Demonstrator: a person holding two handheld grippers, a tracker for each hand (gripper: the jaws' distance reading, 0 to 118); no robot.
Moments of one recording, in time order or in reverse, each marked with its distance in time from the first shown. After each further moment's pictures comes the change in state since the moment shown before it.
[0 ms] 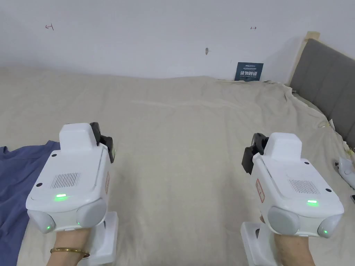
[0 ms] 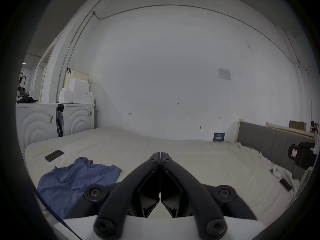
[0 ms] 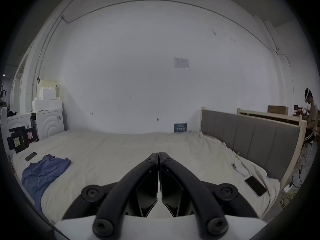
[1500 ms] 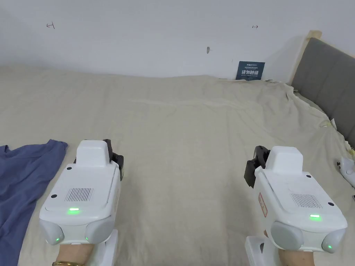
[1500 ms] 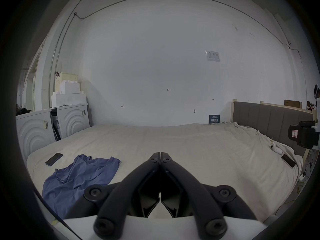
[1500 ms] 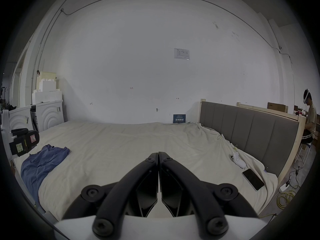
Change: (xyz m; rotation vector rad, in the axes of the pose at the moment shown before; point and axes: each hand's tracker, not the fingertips) left arm 0.008 -0.022 0.003 -0.069 -0.057 -0.087; right arm -0.004 -0.014 0.008 -0.029 0.011 0.029
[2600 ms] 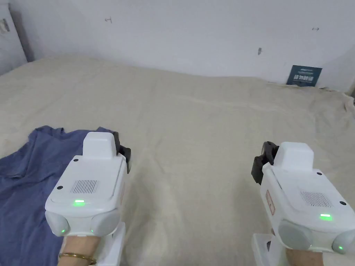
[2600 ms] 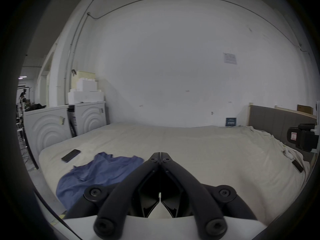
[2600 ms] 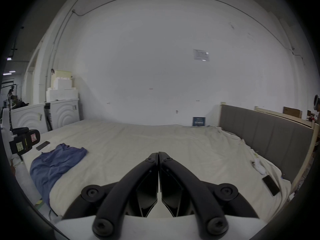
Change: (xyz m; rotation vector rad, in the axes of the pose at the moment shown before) left arm -0.070 0.002 0.020 0.003 0.172 0.039; right arm -0.071 0.015 -0.028 0.011 0.176 0.036
